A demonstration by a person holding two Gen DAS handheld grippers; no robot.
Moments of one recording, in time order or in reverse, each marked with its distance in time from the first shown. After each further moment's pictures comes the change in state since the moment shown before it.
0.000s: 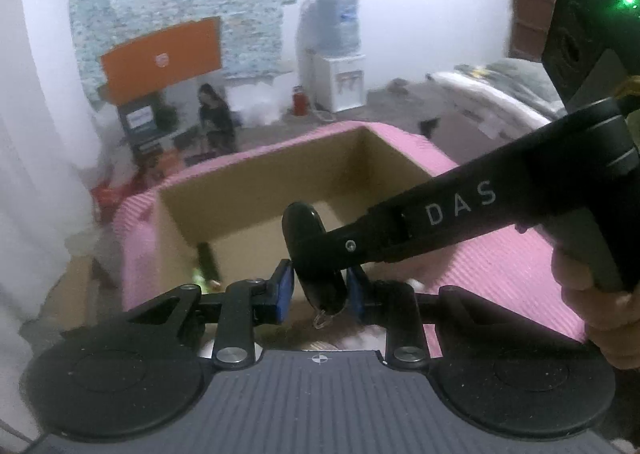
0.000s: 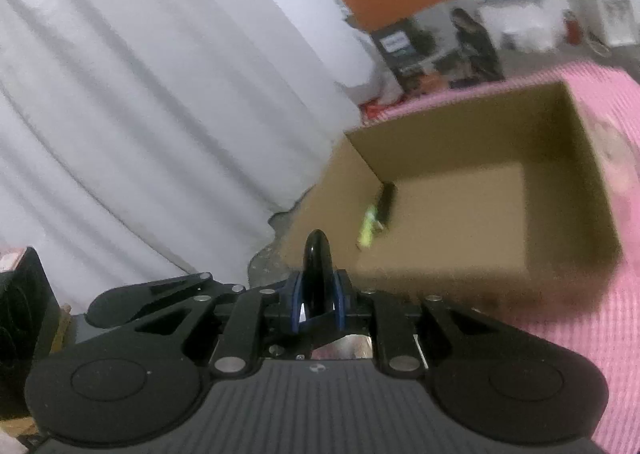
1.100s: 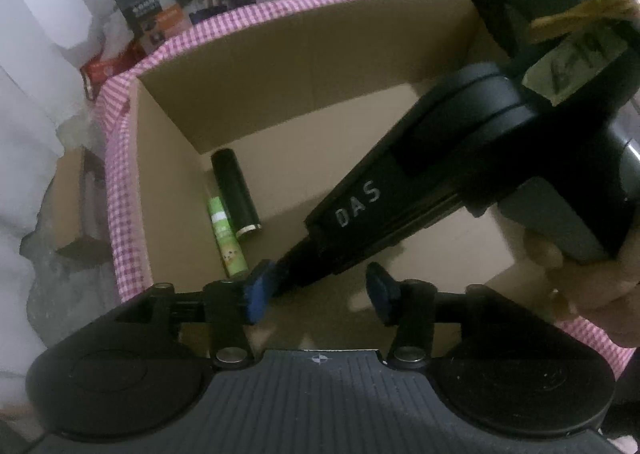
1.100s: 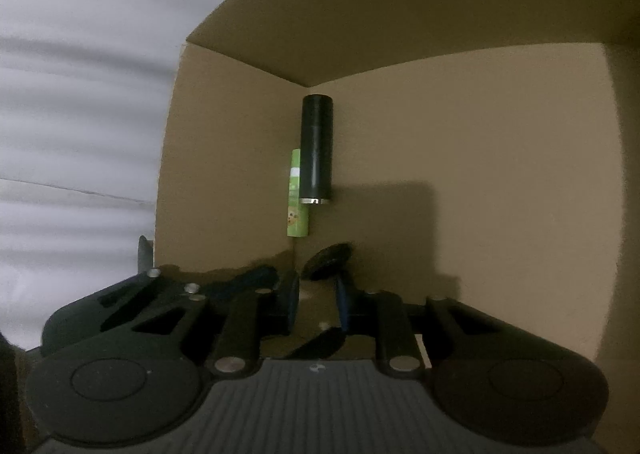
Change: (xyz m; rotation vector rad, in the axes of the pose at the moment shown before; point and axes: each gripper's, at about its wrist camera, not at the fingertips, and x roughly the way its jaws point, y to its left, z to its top) left arm 0.144 0.066 0.018 -0.063 0.469 0.011; right arm 0.198 -0.100 0.051 0.346 0.518 -0.024
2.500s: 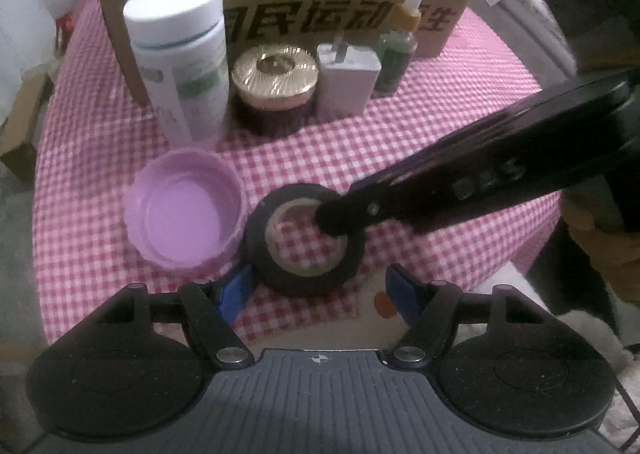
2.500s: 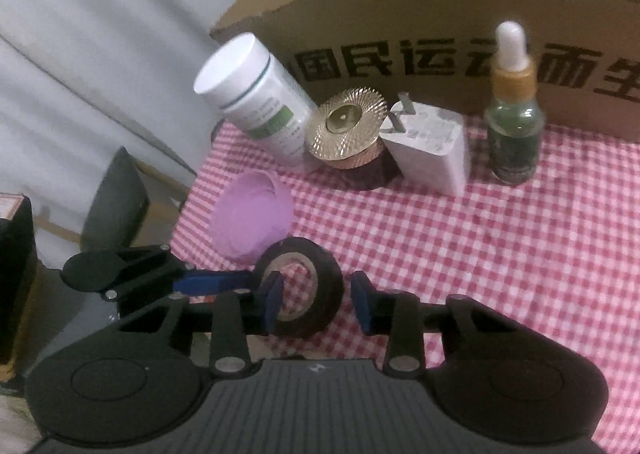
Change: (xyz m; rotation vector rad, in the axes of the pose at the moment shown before) left arm -0.024 -0.060 -0.195 -0.053 -0.069 -0.191; right arm -0.010 0.000 -0.244 -0.327 -0.164 -0.167
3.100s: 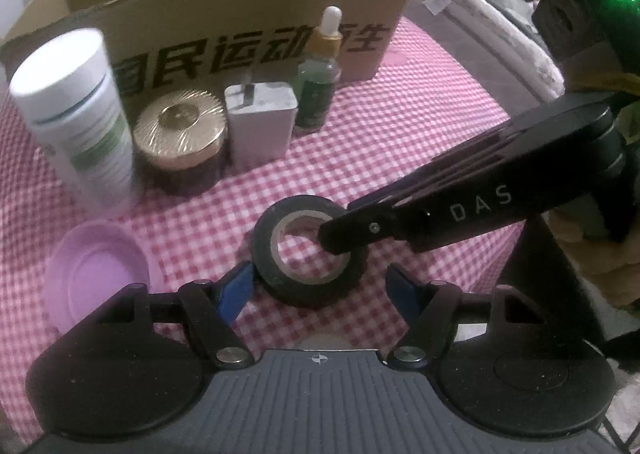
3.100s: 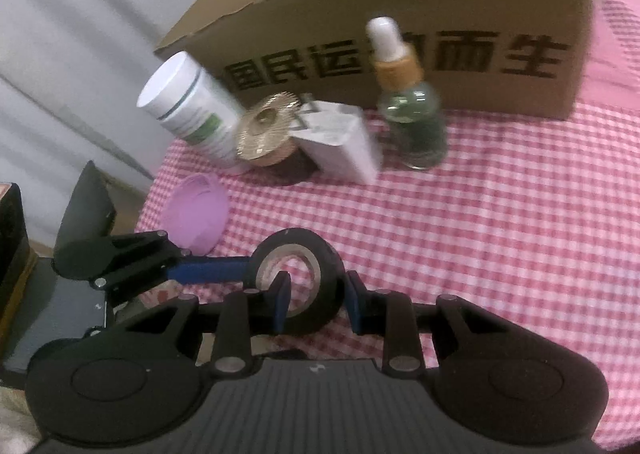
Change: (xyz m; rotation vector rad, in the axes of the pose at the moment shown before) left arm 0.022 -0.031 0.014 0.108 -0.068 -0.112; right arm -0.036 -0.037 -0.018 0.063 -0.056 -0.103
